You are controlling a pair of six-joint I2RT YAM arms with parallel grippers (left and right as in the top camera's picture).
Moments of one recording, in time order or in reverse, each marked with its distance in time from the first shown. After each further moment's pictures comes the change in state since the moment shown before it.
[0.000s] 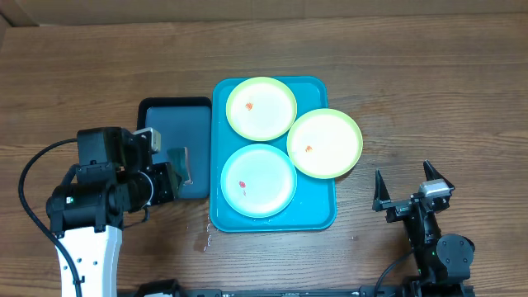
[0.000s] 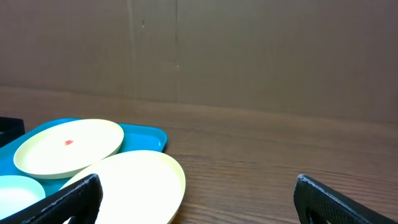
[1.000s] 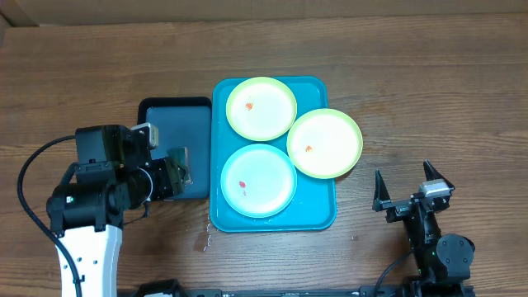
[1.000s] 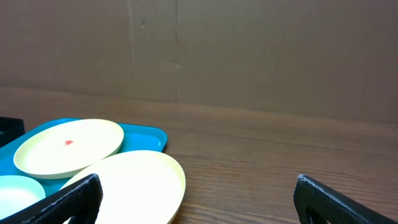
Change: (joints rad) left arm 0.000 0.008 0.000 0.034 0.000 -0.017; right arm 0.000 0.000 0.000 0.000 0.000 0.000
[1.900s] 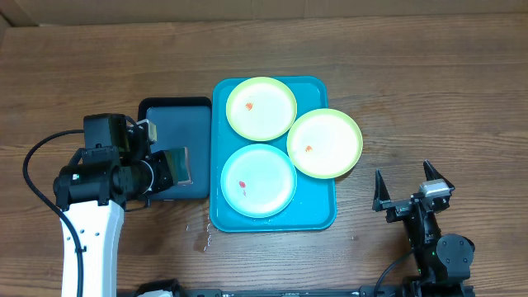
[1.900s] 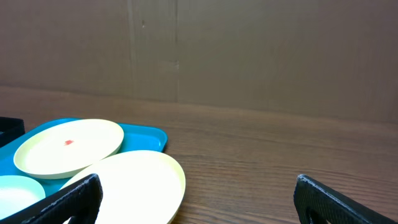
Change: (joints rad) left arm 0.000 0.098 0.000 0.024 -0.073 -0.053; right arm 0.000 0.000 0.000 0.000 0.000 0.000
